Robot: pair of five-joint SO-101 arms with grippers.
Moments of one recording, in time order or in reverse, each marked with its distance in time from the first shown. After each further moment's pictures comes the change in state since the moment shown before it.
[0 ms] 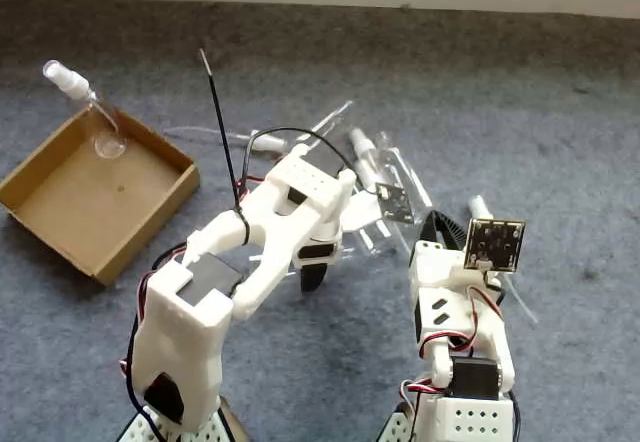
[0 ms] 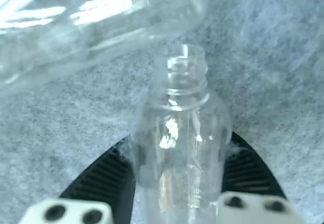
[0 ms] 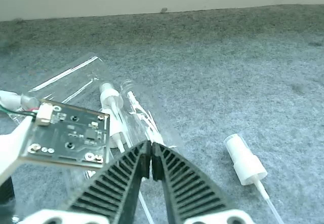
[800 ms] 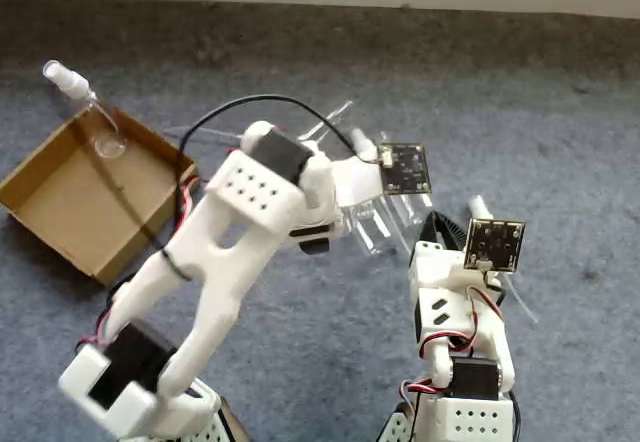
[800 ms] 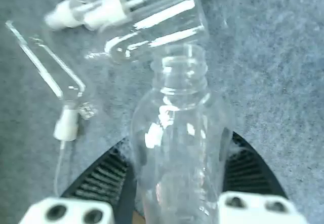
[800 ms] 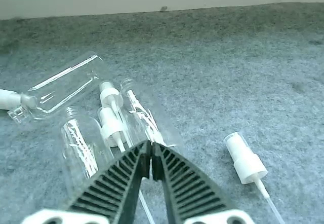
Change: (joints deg) left arm 0.0 -34.5 0.3 8.3 0.2; right arm 0.0 0.0 0.0 0.3 0.0
